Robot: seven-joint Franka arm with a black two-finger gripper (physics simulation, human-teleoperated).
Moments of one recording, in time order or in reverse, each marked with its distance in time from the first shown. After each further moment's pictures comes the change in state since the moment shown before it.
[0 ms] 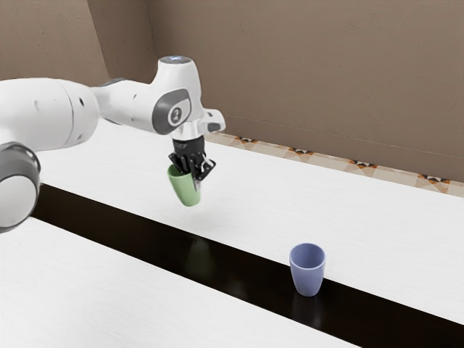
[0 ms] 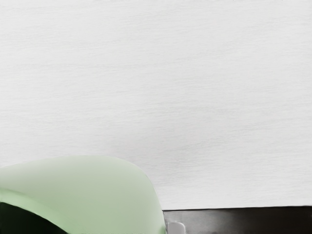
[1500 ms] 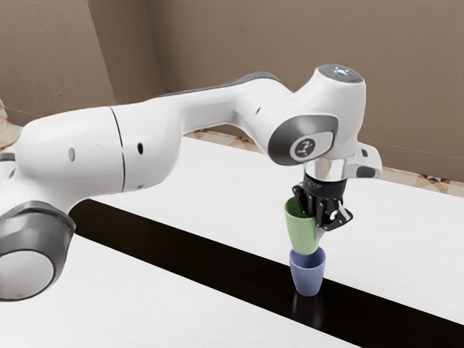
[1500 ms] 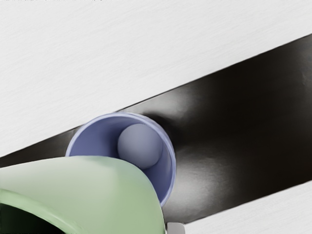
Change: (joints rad) arm -0.407 0.143 -0.121 0.340 0.100 -0.258 -0.260
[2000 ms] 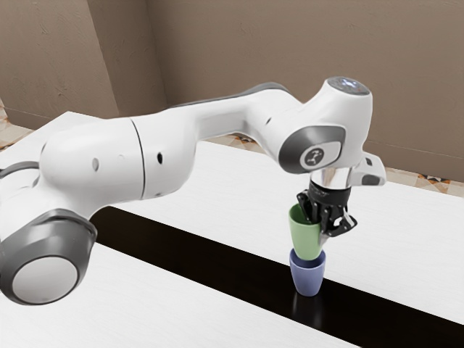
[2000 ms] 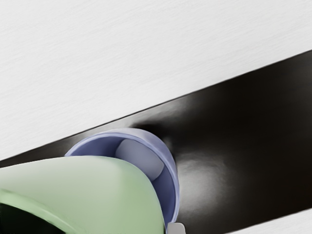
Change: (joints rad) arm 0.011 0.078 -0.001 0.062 -0.003 -0.010 -0.022
